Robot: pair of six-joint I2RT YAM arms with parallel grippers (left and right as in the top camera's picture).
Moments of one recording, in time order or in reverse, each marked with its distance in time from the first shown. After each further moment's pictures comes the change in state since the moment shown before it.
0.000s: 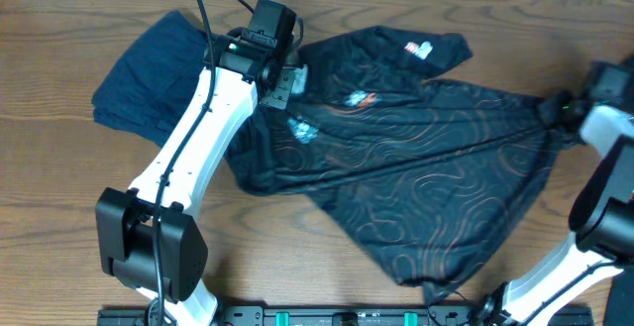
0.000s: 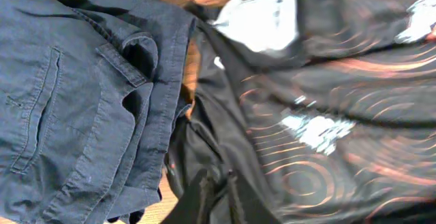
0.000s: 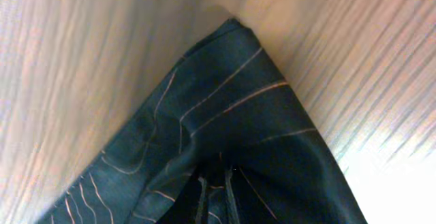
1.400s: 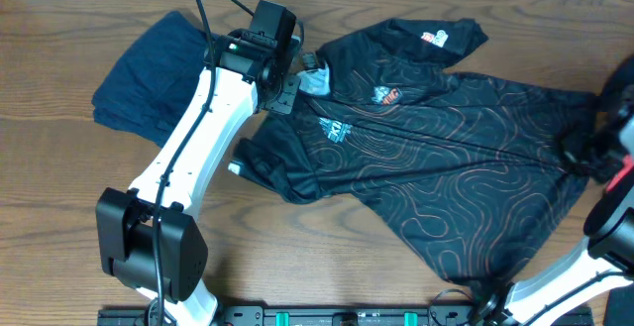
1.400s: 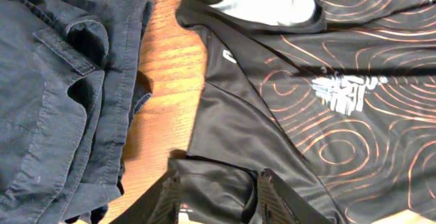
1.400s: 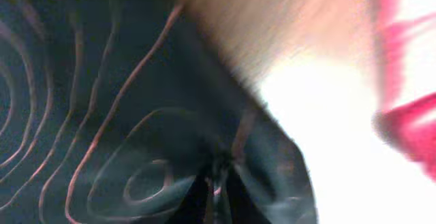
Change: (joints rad) left arm -0.001 0.000 0.000 -0.037 0.126 -0.018; right arm -0.146 -0.022 0.091 -0.480 0.120 -0.225
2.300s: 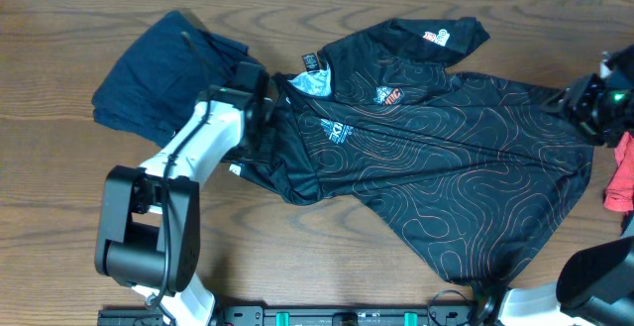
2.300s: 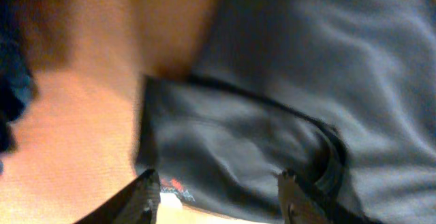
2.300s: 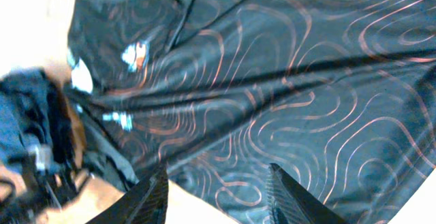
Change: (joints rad) left arm 0.116 0.011 -0.449 0.208 0.055 -0.066; right arm 0.154 -0.349 0.314 -0.577 -0.516 -0.249
